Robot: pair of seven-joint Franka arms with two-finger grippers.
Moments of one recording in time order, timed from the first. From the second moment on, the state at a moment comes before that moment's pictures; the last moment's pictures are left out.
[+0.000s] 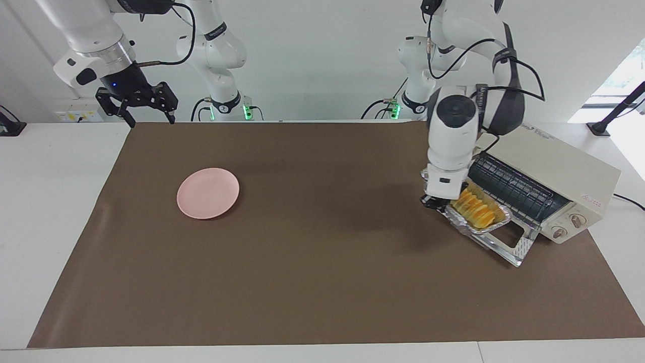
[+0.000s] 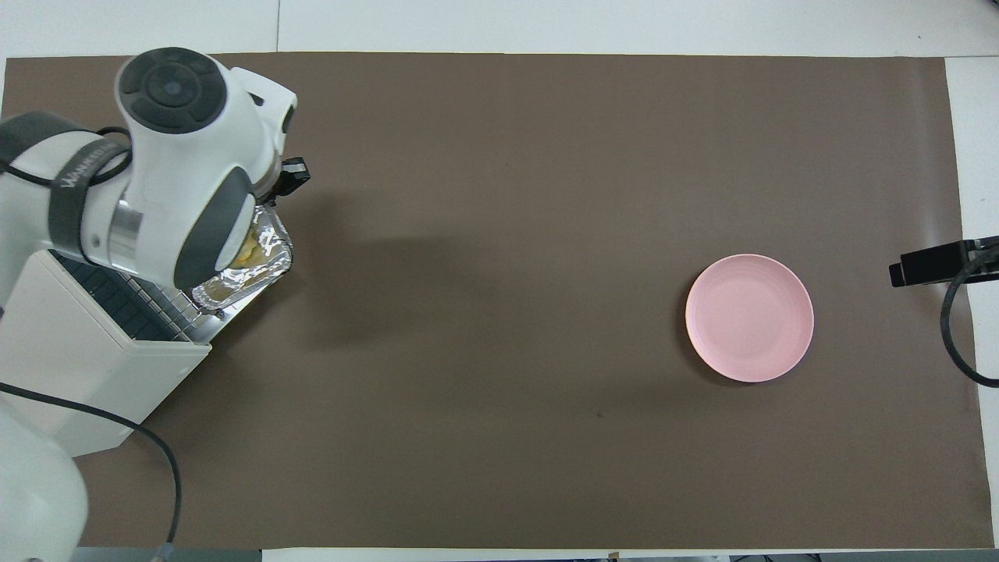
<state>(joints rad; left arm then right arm) -0.39 0.31 -0.03 -1.61 0.26 1.91 -0.72 -0.15 -0.12 0.09 -1.68 0.04 1.53 -0.12</state>
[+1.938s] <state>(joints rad) -0.71 0.54 -0.05 -1.58 0.12 2.11 -0.59 -0.16 -0.12 0.09 -1.68 0.04 1.50 -0.12</state>
